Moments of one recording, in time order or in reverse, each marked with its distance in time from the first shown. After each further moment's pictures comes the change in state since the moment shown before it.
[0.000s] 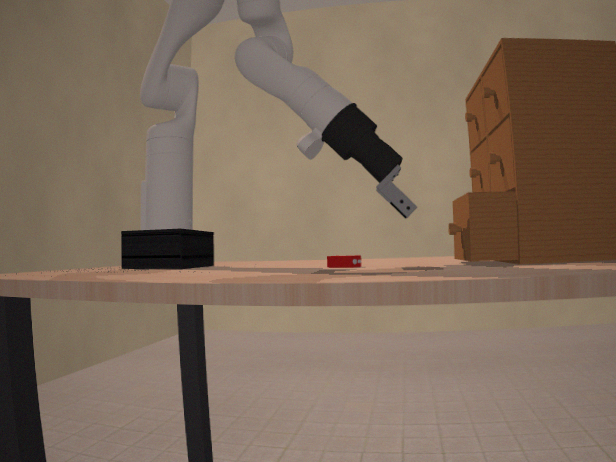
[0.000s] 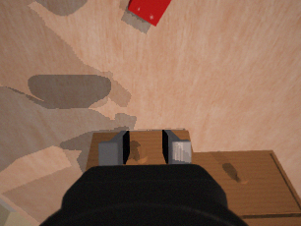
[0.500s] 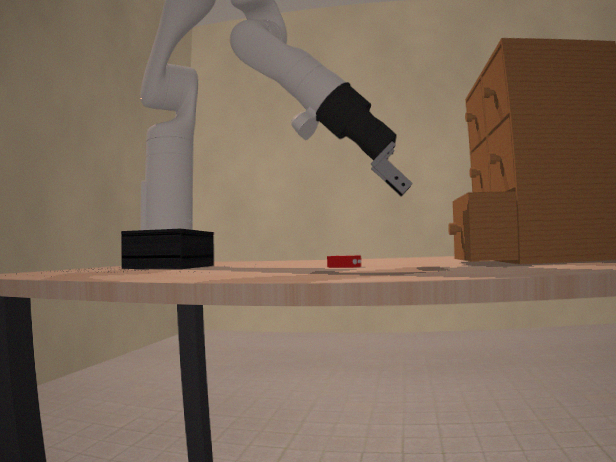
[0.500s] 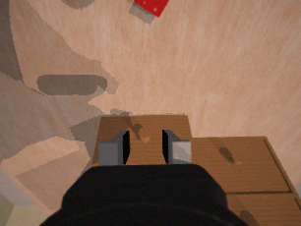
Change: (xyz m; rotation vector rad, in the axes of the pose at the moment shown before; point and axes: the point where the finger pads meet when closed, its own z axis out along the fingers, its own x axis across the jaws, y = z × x) arm -0.003 0.020 -0.029 -0.011 -0.009 -0.006
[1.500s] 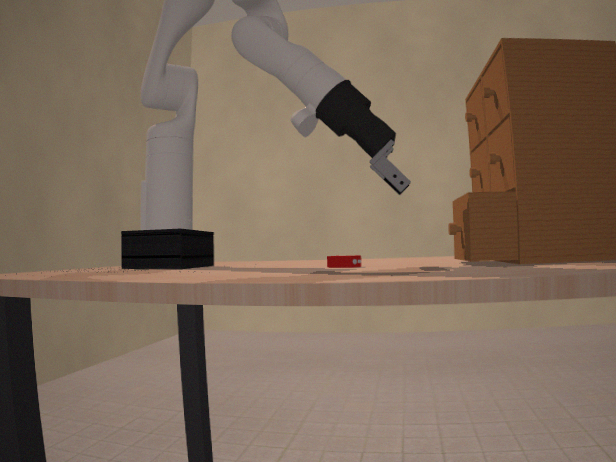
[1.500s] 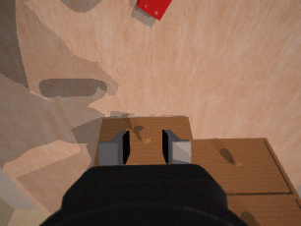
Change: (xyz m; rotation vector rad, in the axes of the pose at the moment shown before) arm -0.001 0.000 -0.003 0.019 -0.002 0.001
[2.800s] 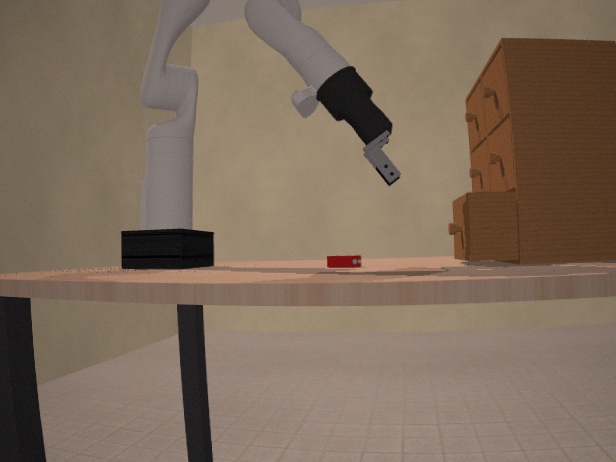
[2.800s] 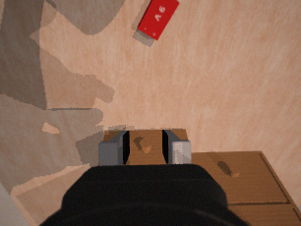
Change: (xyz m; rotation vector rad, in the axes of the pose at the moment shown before) arm 0.000 0.001 -0.020 0.133 0.002 0.005
